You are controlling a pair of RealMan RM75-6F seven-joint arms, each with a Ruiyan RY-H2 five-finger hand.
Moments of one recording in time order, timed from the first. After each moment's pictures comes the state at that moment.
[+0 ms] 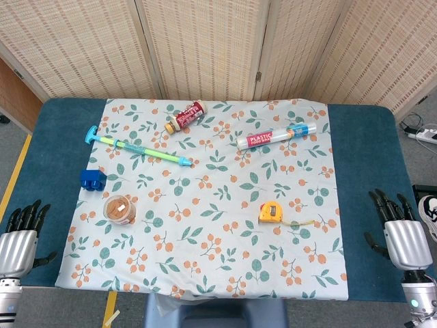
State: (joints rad) left arm -0.12 -1.13 -0.06 -1.67 1.37 1.41 0.27; right arm 0.08 -1.12 0.06 -1.64 -1.50 1.48 -0.12
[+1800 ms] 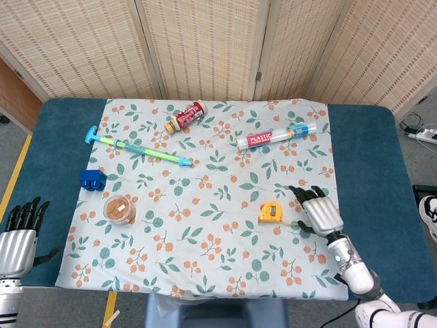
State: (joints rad) left arm -0.11 -1.18 -0.06 -1.61 1.44 1.48 0.20; right arm 0.43 -1.39 0.14 -1.55 -1.27 1.00 -0.35
